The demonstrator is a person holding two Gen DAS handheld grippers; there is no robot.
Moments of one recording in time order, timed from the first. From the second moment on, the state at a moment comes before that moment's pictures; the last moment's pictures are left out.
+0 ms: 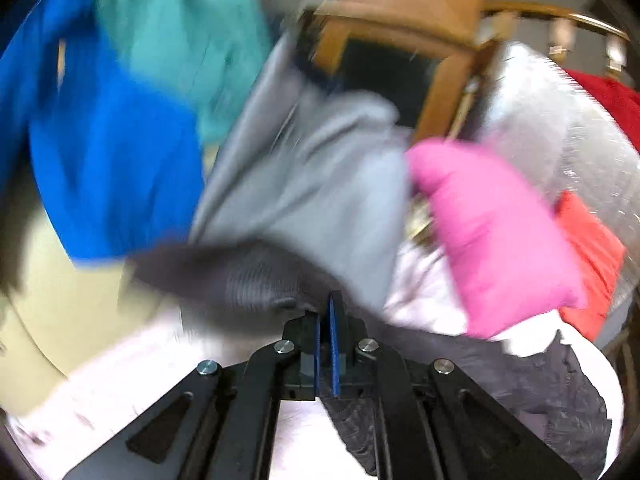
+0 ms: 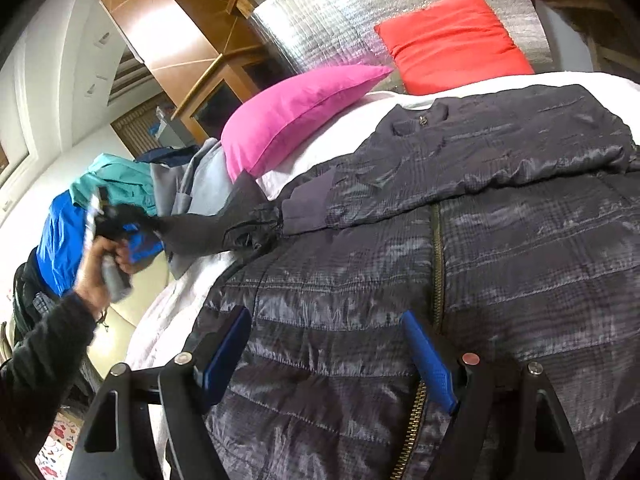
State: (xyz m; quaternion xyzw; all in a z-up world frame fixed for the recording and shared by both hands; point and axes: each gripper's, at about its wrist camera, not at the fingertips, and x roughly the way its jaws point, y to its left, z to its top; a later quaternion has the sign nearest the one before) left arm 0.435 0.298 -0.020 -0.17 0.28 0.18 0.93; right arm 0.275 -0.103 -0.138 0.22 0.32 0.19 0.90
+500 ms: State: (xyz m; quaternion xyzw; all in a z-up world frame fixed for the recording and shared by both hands) left arm 0.414 0.028 0.093 0.00 0.19 -0.04 0.98; right arm 0.272 -0.148 -0.129 0.30 0.29 0.16 0.89
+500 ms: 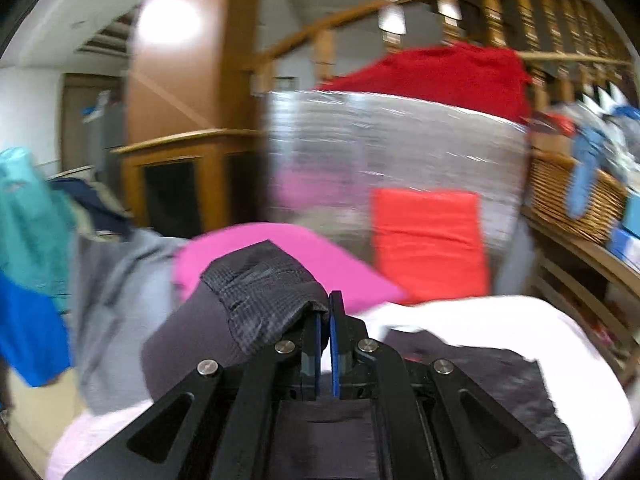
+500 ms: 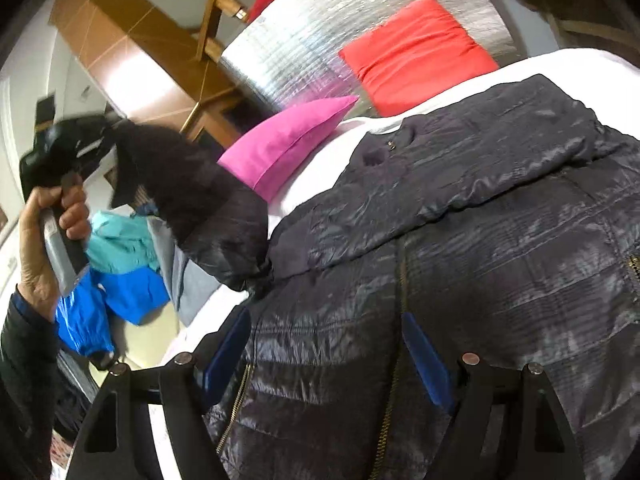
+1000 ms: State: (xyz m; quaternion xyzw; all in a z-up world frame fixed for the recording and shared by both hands) left arm 0.463 -0.141 -0.104 0.05 0.47 -0.16 0.87; right arm 0.273 -0.236 -0.147 0.47 0.25 0.09 0.84
